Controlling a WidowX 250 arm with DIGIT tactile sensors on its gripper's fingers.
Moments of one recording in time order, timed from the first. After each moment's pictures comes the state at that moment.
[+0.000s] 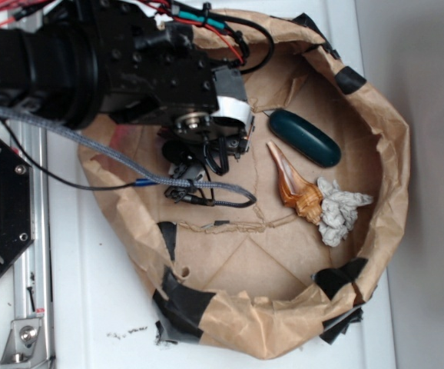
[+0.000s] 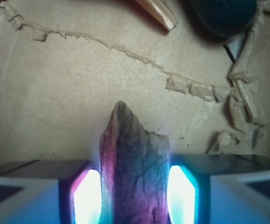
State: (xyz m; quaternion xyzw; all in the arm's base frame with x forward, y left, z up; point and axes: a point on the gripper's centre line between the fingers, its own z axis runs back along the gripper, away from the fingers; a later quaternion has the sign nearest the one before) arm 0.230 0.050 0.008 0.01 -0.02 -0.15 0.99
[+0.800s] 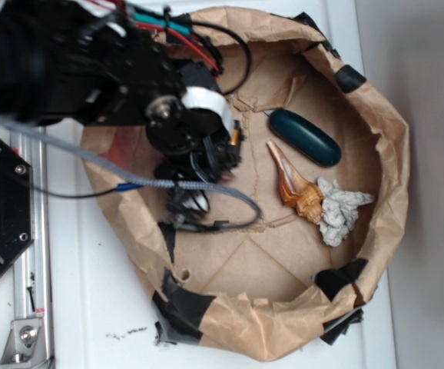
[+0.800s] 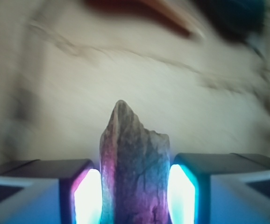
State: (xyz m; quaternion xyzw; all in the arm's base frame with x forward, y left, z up) arm 0.249 0.015 0.058 -0.09 -0.17 -0.07 0.98
